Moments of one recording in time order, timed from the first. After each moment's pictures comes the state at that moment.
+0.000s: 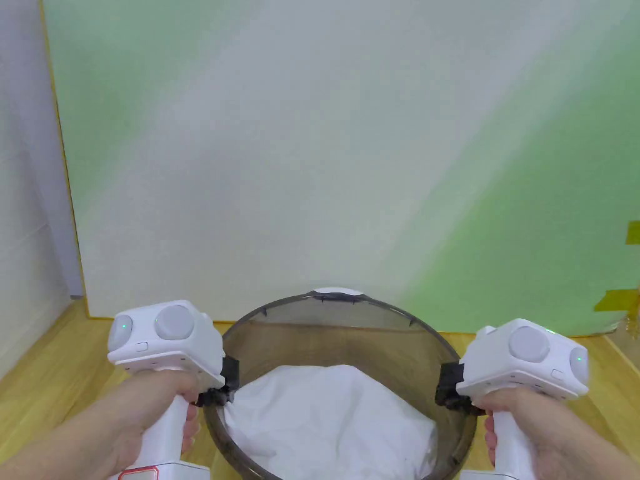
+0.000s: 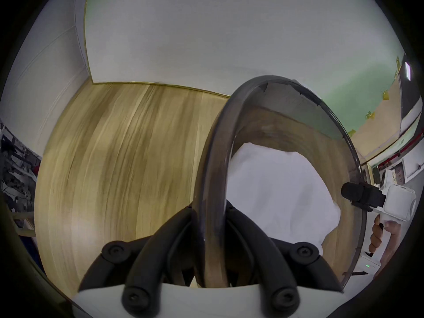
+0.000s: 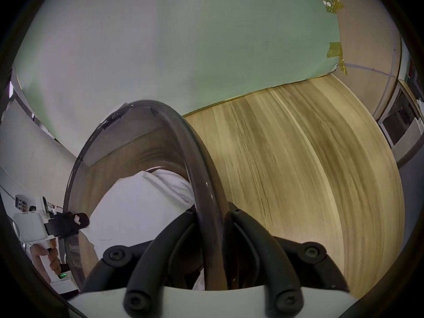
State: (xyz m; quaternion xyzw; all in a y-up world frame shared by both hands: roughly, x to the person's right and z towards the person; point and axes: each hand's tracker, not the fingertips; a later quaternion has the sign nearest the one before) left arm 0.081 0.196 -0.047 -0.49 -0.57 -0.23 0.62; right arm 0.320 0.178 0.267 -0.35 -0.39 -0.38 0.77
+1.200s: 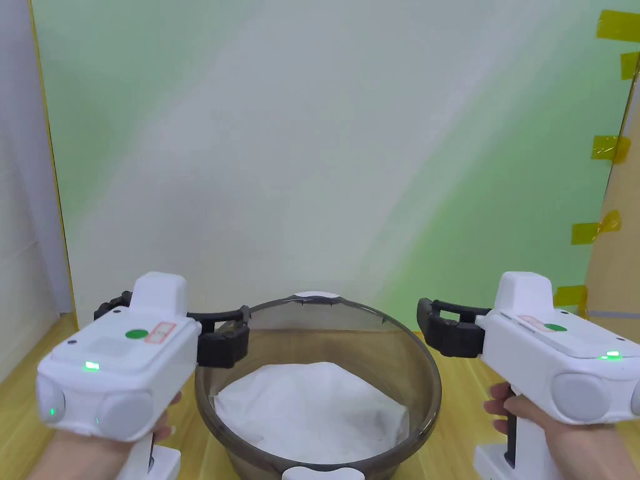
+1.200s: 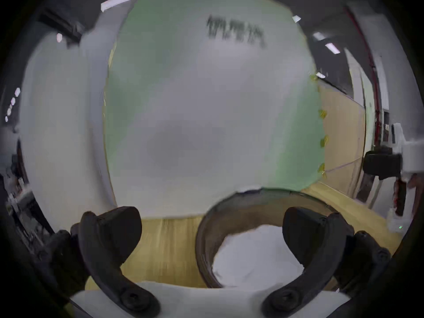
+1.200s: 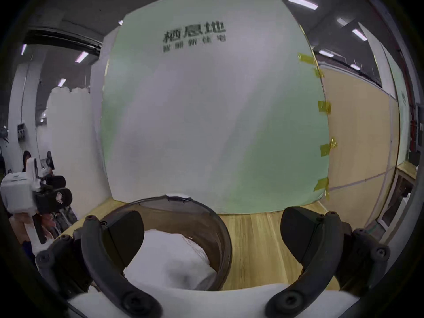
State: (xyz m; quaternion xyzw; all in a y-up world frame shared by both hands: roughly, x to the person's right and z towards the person) left arm -0.044 0.250 0.071 -0.02 -0.69 -0.07 0.72; right arm 0.183 0.281 0.348 -0.09 -0.39 -0.07 0.91
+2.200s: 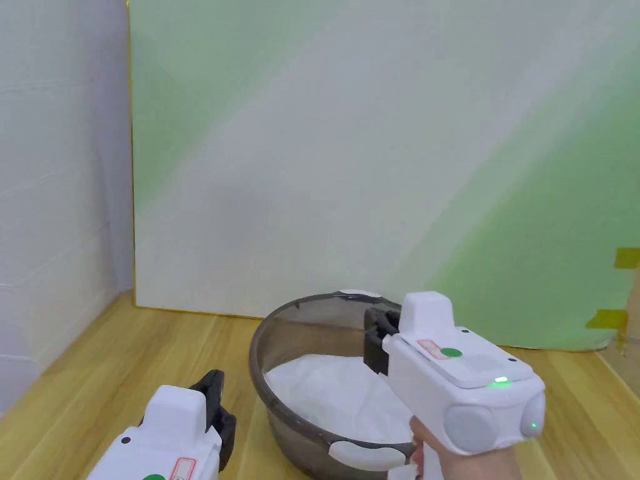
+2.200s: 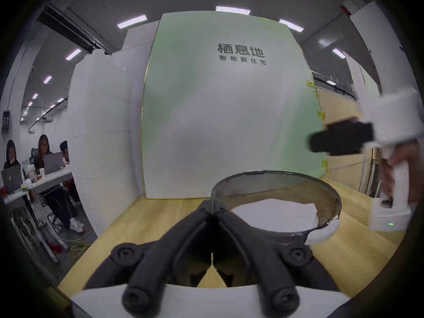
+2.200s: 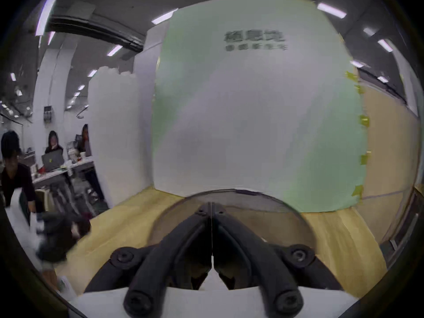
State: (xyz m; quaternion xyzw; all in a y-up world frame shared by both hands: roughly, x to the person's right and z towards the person) left arm -0.156 0.180 0.127 -0.04 -0.65 -0.05 0.76; right arm 0.075 0.275 0.219 -0.12 -0.28 -0.04 0.95
